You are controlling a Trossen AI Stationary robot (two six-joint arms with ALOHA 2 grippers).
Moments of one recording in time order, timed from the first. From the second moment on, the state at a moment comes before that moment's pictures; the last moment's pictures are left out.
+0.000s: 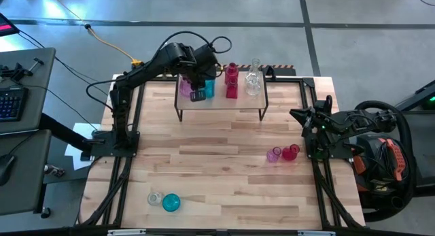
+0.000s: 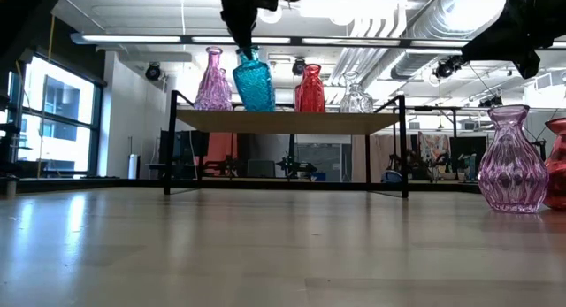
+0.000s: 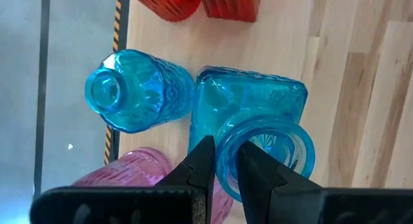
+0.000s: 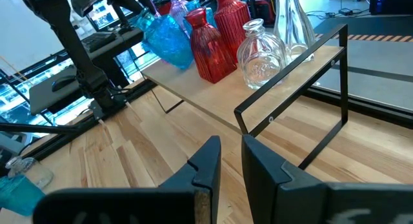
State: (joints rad) left arm 0.40 1.93 2.25 -1.52 -0.17 0.33; right arm 0.26 0.14 0.49 -0.67 0.72 0.60
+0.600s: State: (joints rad) left arm 0.41 1.93 2.25 -1.50 -0.16 0.38; right arm 0.26 0.14 0.49 -0.67 0.72 0.60
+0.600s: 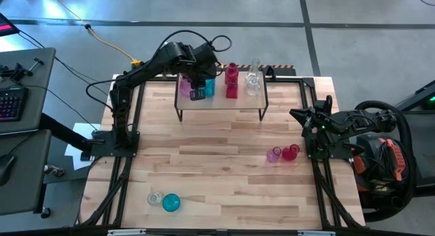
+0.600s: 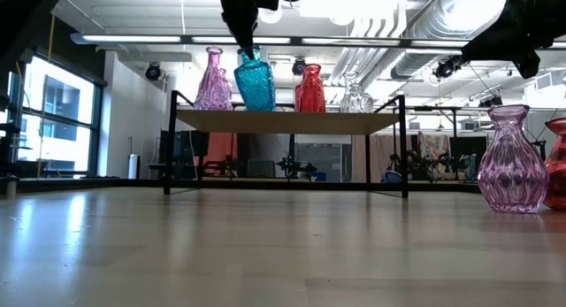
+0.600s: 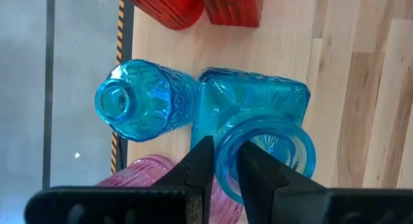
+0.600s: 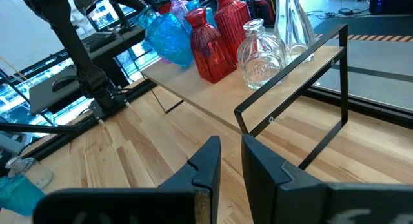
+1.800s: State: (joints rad) left arm 0.44 1.94 2.25 -1.47 -0.13 0.43; right arm 0.26 0.14 0.49 -0.67 0.72 0.60
